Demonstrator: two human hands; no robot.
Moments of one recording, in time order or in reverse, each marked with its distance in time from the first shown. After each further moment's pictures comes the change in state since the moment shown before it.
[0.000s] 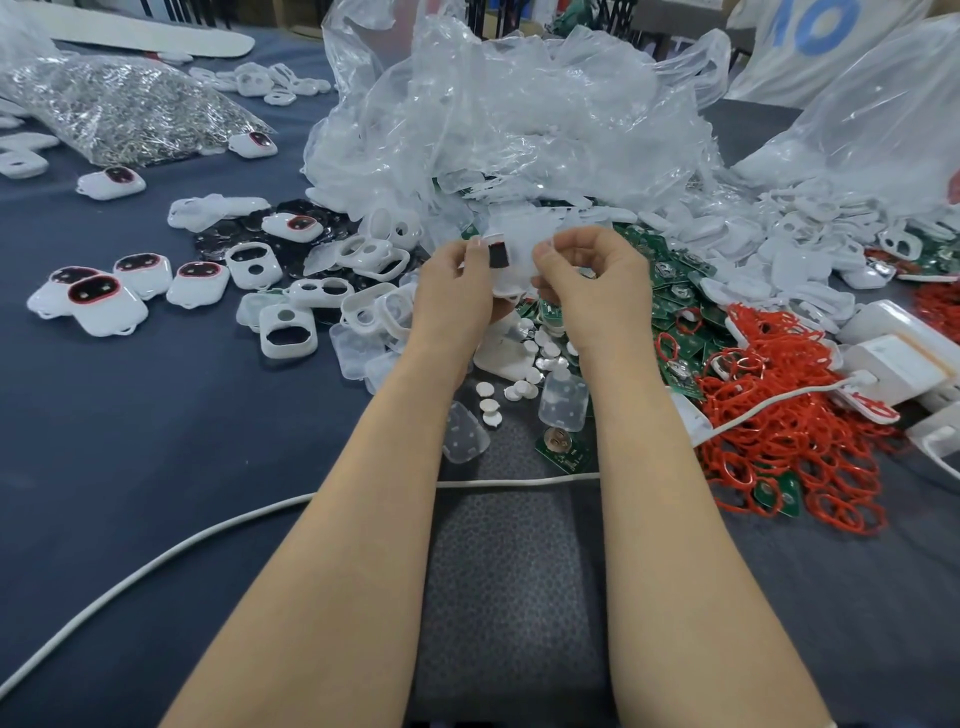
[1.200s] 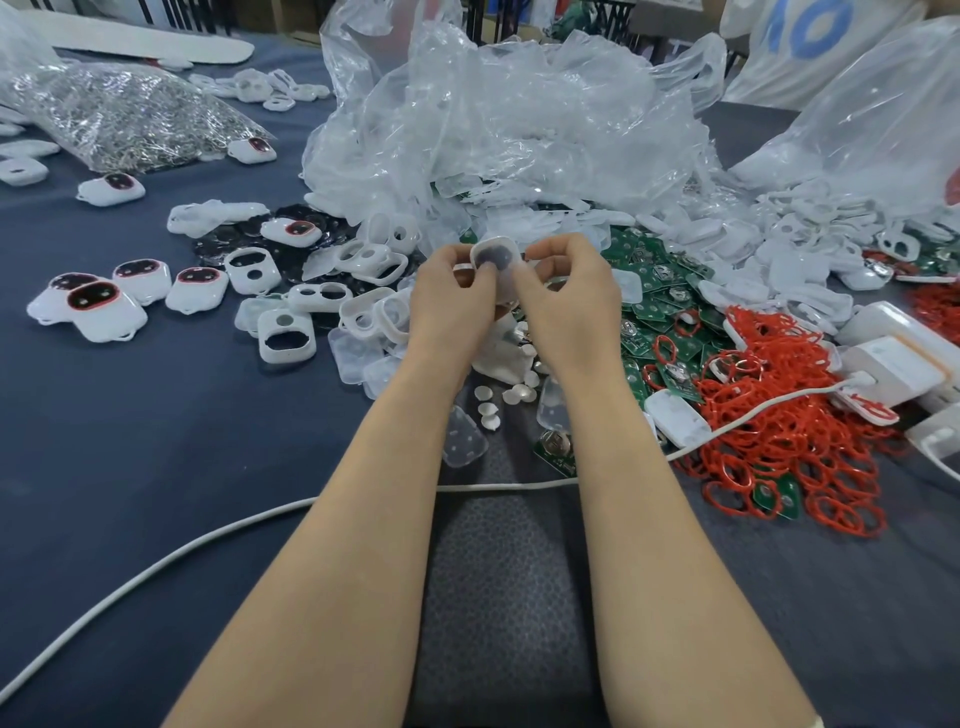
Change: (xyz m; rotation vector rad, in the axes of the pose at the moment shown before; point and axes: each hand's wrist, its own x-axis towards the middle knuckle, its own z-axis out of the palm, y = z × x) left_hand 0.000 0.000 -0.001 0.164 0.047 0.049; right_hand -0.006 0.002 0.013 -0.327 0.005 -0.071
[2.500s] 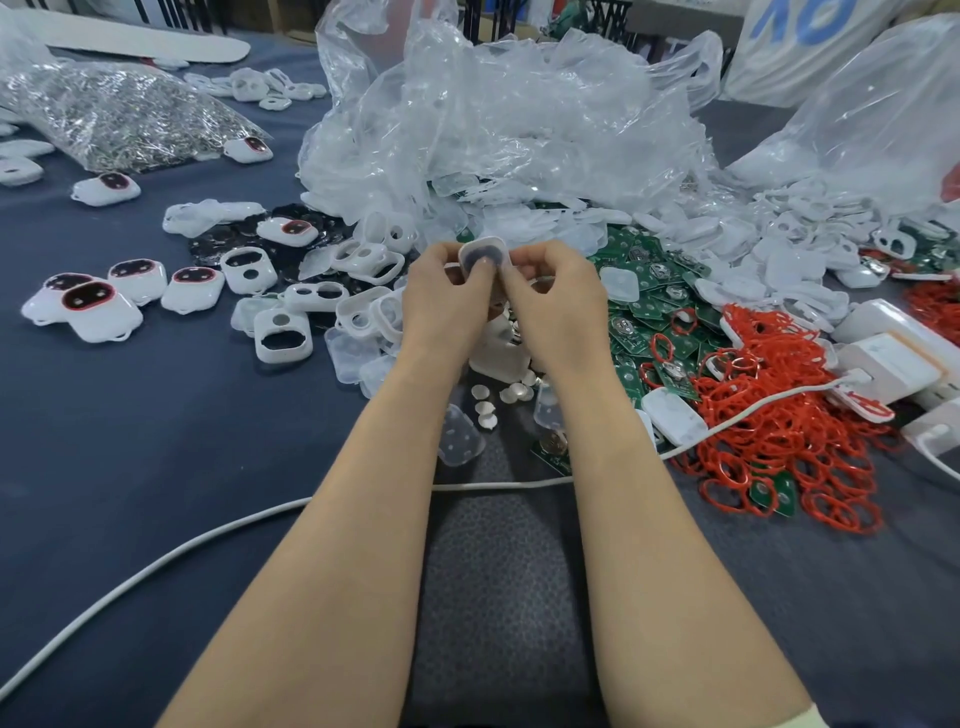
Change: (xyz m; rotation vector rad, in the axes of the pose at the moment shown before) left_hand -0.002 0.000 -0.002 -0.022 0.001 0.047; right_hand 0.001 0.002 0.005 0.015 -0.056 -0.003
